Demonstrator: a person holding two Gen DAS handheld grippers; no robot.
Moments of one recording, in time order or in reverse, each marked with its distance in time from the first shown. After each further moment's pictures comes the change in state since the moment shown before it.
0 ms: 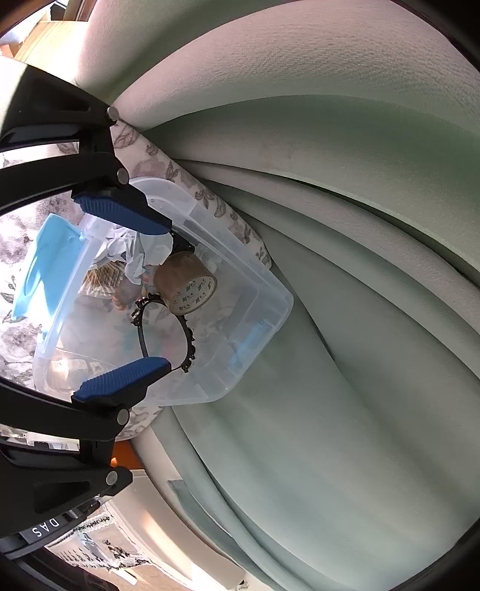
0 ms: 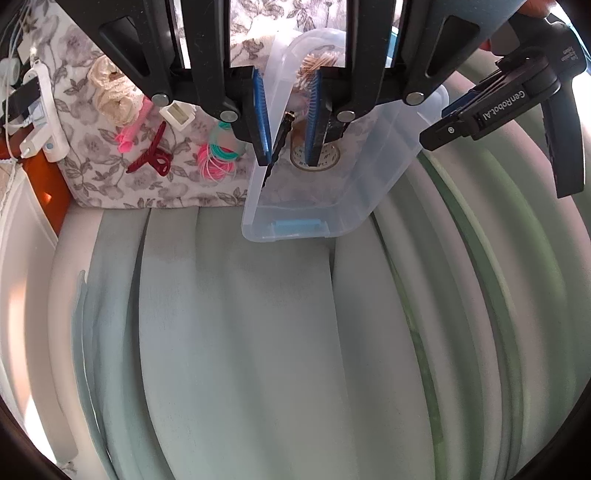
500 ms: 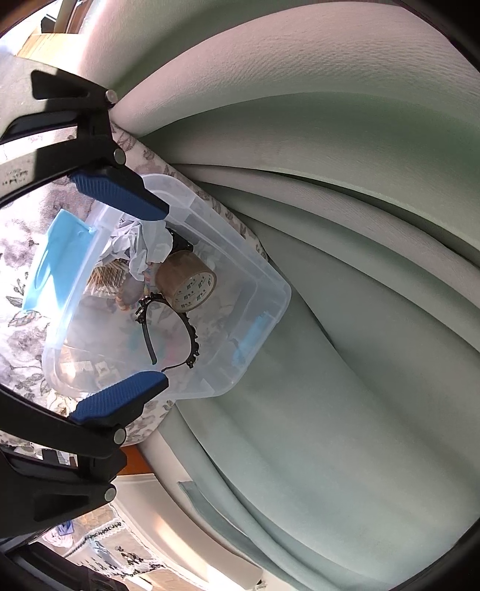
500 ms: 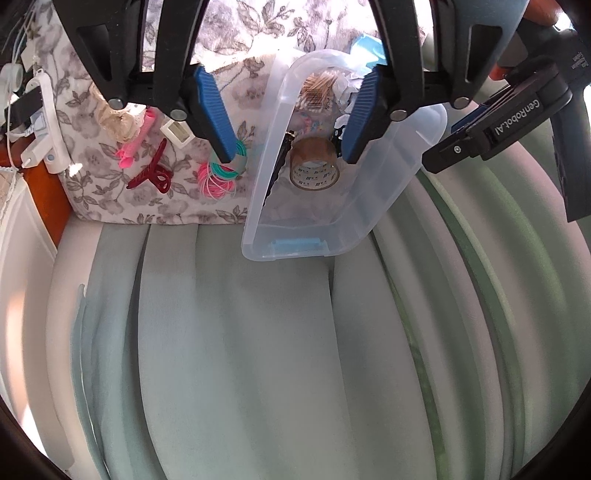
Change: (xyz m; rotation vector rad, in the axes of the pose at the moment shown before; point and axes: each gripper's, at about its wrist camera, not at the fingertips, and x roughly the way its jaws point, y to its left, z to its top) left arm -0.012 -0.017 -0.001 0.062 -0.011 0.027; right arm -0.005 0.001 -0.002 -0.013 0.057 0.008
